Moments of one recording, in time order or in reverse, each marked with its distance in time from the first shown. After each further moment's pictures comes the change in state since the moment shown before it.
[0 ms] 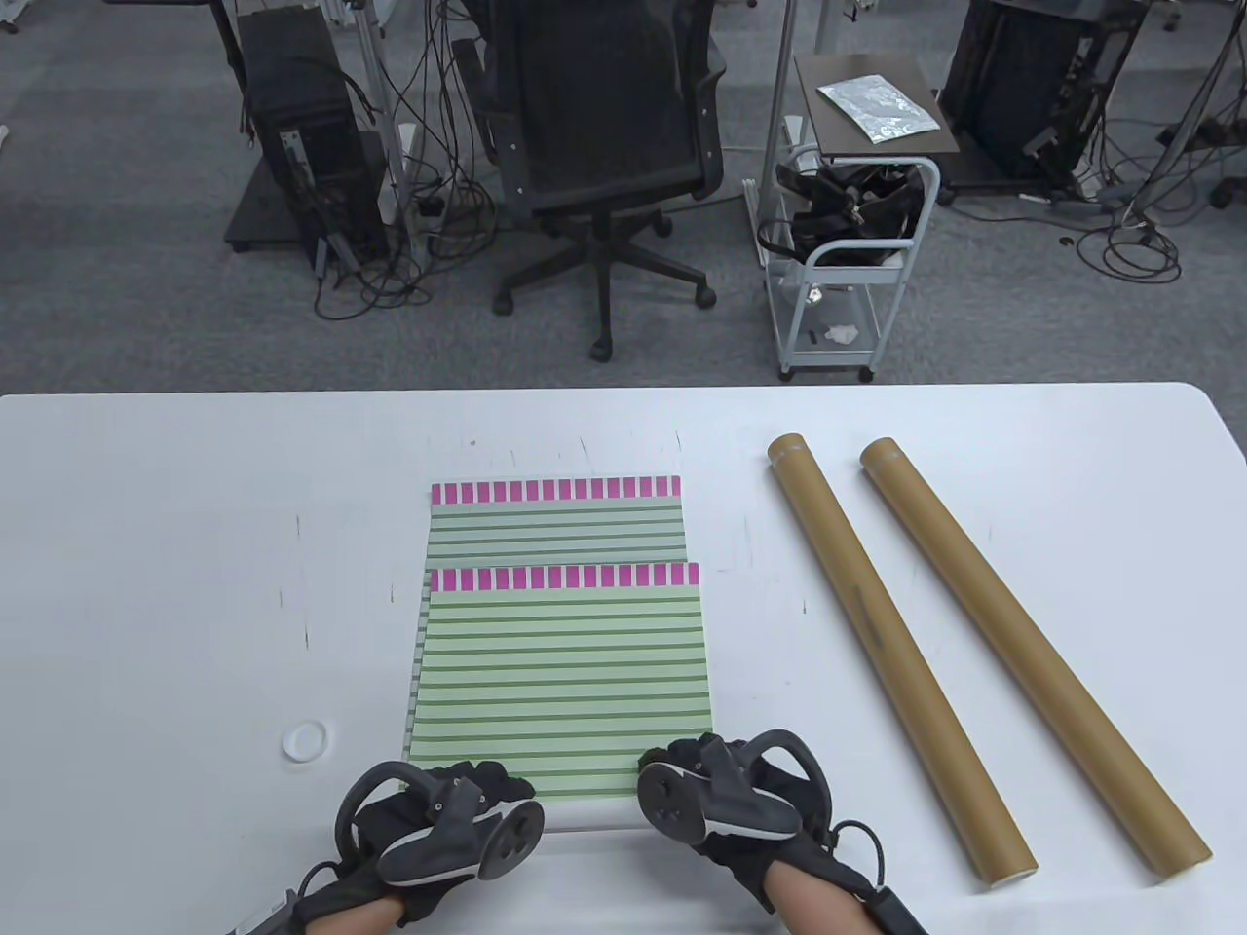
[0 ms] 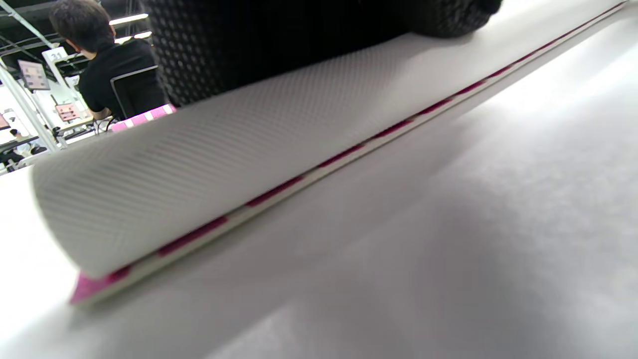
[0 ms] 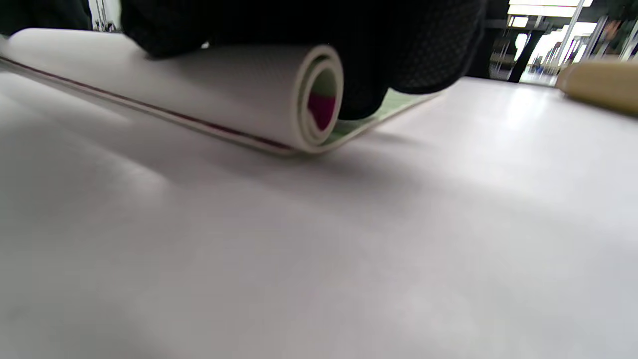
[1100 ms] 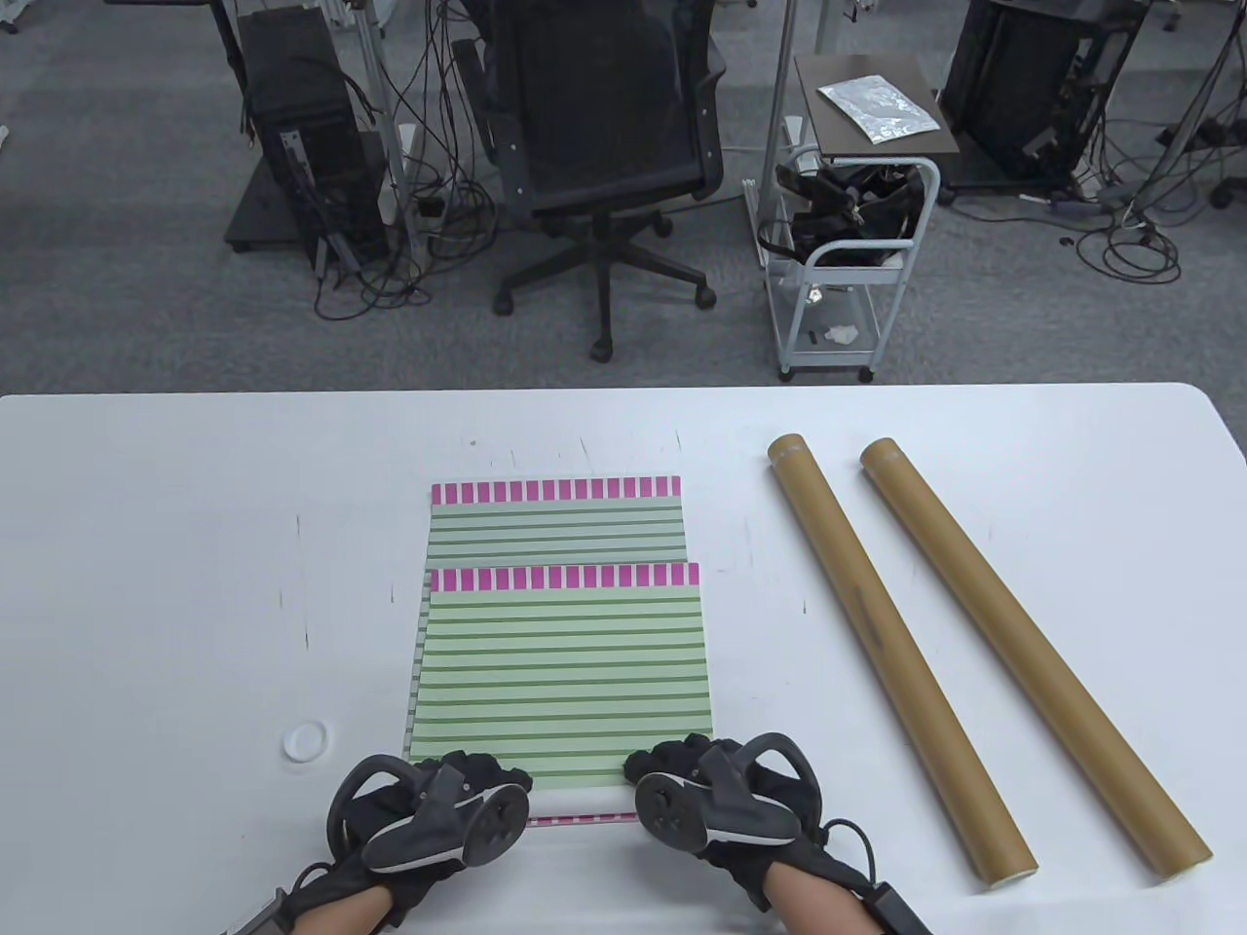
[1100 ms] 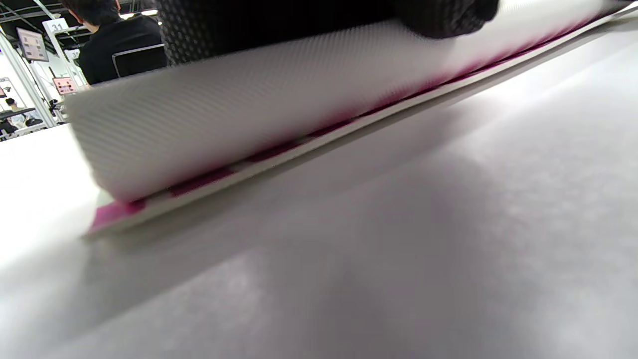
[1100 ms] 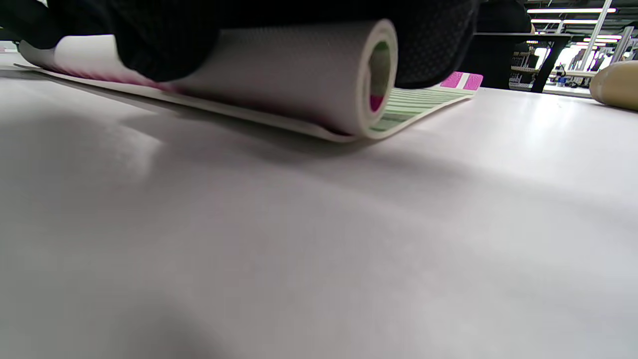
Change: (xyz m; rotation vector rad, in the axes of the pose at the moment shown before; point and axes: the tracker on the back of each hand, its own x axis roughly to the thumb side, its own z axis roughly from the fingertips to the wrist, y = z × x) left_hand -0.012 -0.005 0.000 -0.021 -0.006 0.063; right_hand 0.005 0.007 -0.004 0.018 -0.064 -0.024
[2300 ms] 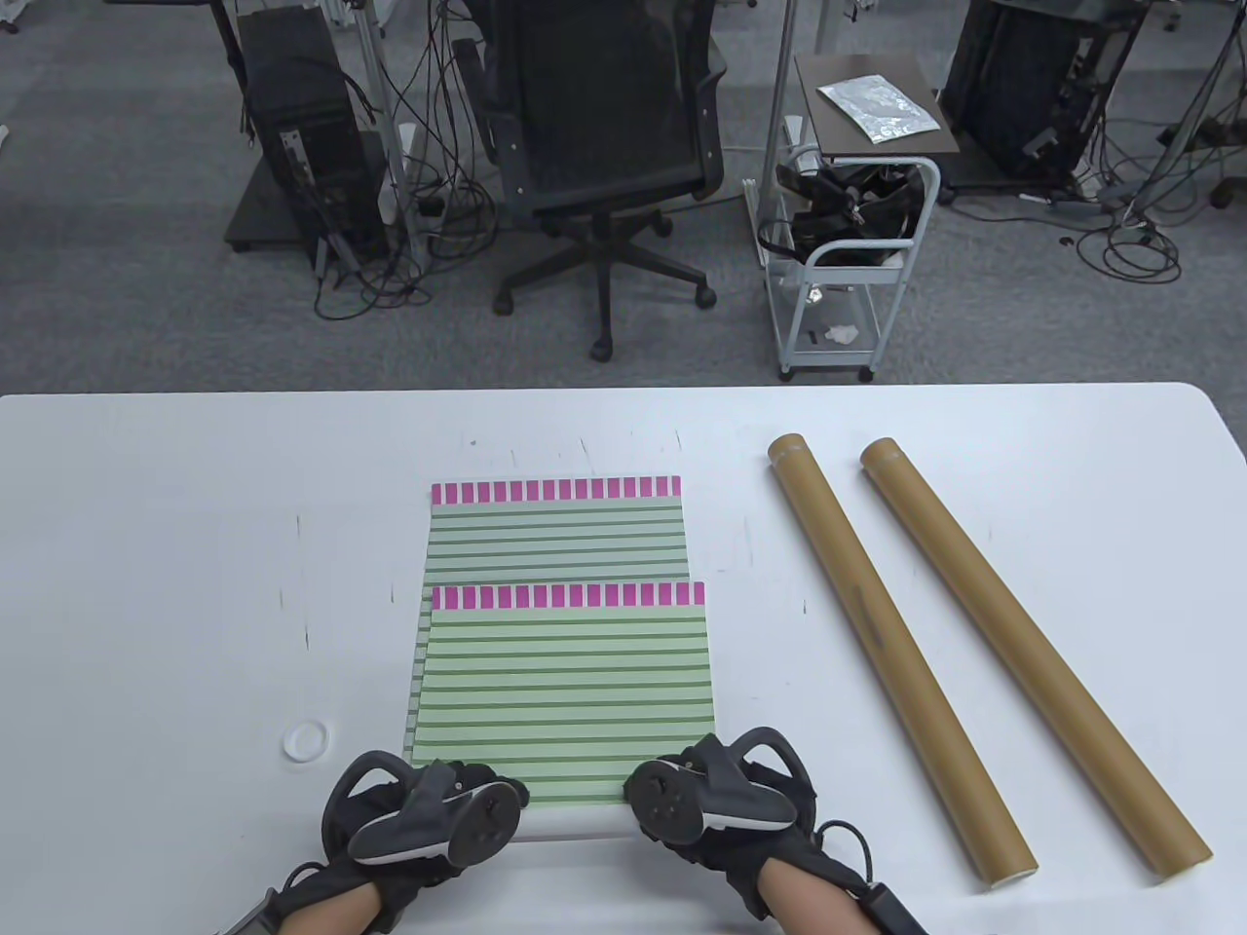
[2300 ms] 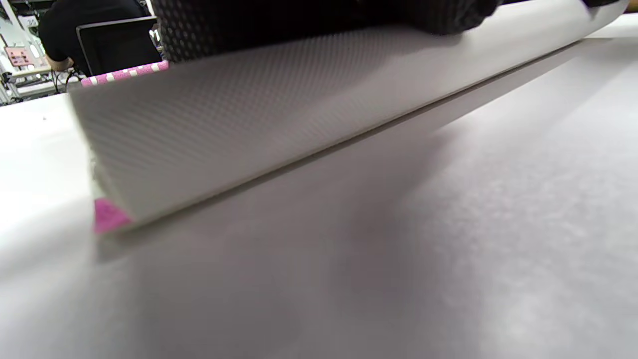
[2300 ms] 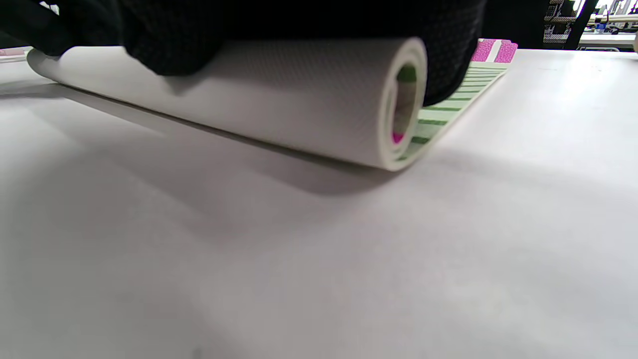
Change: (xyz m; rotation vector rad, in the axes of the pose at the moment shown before) left_hand -0.002 0.006 0.007 -0.038 -0.081 0.037; right_hand 0.003 -0.005 -0.003 0.100 -0.038 -0.104
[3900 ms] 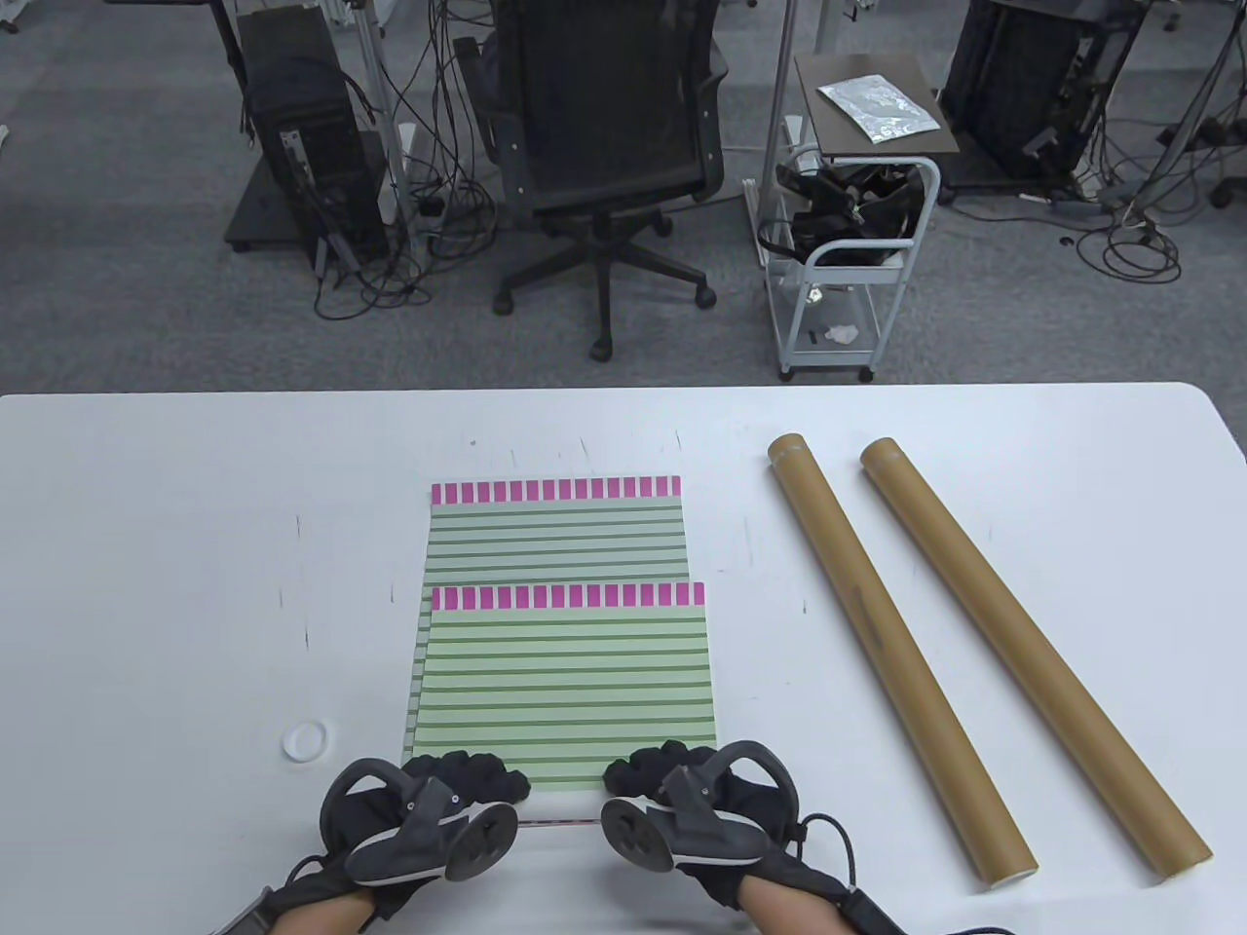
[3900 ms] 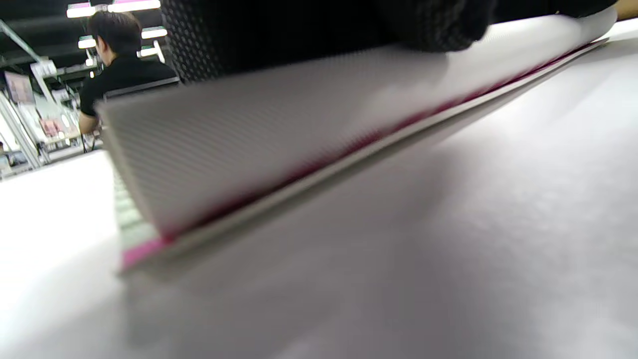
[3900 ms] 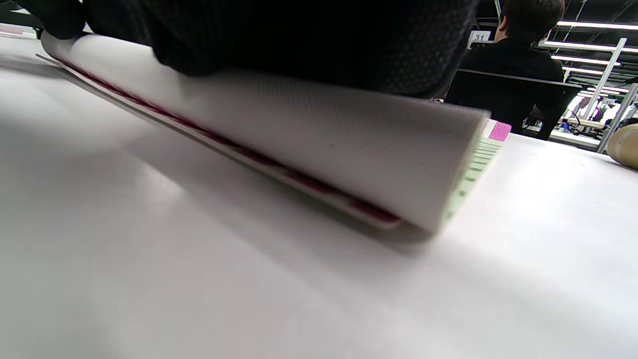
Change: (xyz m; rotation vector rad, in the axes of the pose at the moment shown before) left_hand -0.001 -0.001 0.006 0.154 0.031 -0.098; right_hand 0.024 -0.003 0.001 -0.143 0.011 0.189
